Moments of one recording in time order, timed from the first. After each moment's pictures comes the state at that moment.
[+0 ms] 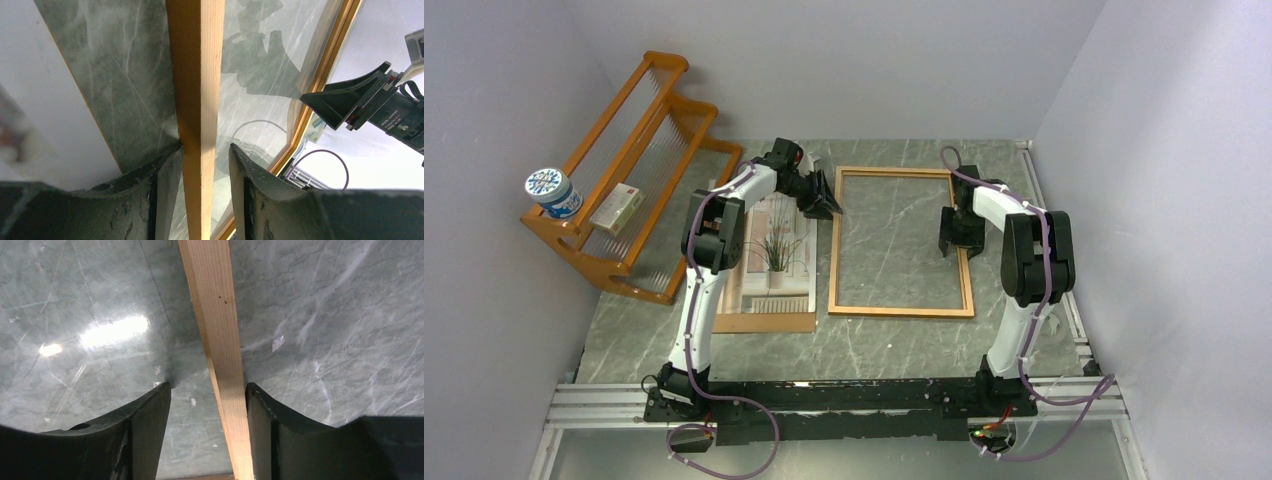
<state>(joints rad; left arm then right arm) -0.31 2.50 2.01 -0.56 0.75 -0.56 0.08 1.93 1.31 -0.76 0.10 0.27</state>
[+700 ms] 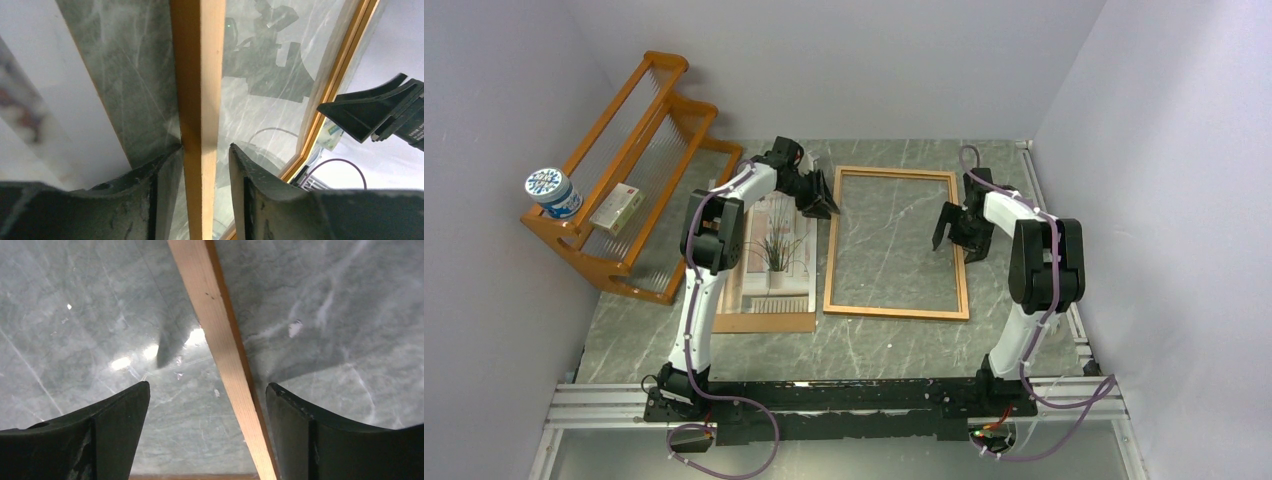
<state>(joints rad) -0.31 2.48 2.01 -0.59 0.68 -0.53 0.03 1.86 1.23 -0.68 -0.05 0.41</state>
